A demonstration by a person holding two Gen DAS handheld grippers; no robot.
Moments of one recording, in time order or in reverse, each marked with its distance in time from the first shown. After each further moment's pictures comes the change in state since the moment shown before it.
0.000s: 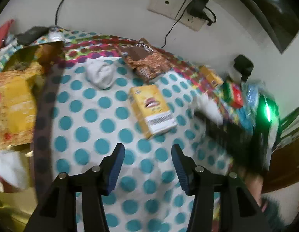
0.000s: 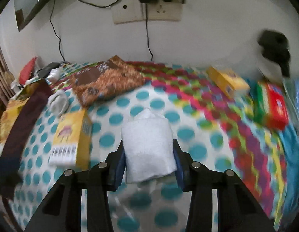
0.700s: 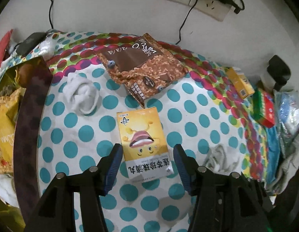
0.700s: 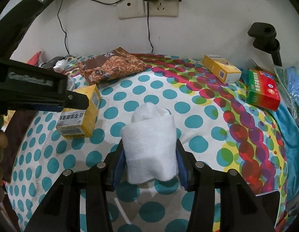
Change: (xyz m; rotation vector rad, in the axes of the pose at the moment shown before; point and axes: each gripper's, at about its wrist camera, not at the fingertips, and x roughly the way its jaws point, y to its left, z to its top) left arm 0.074 -0.036 0.060 -0.022 0.068 0.253; right arm -0.005 0.010 -0.022 -0.031 -0.007 -0.021
